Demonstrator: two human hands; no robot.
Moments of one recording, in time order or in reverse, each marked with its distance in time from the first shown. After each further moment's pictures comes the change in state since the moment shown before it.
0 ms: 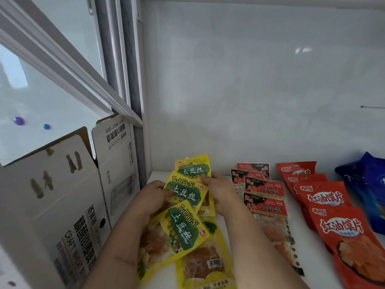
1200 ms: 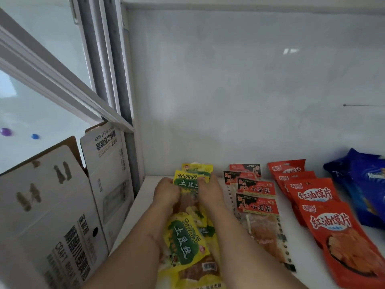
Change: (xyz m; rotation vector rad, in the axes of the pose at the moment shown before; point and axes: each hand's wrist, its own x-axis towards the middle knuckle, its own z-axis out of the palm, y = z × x) left_hand 0.025 0.016 0.059 0.058 0.178 0.061; right_hand -0.003 0.009 0.003 -0.435 0.216 -0.272
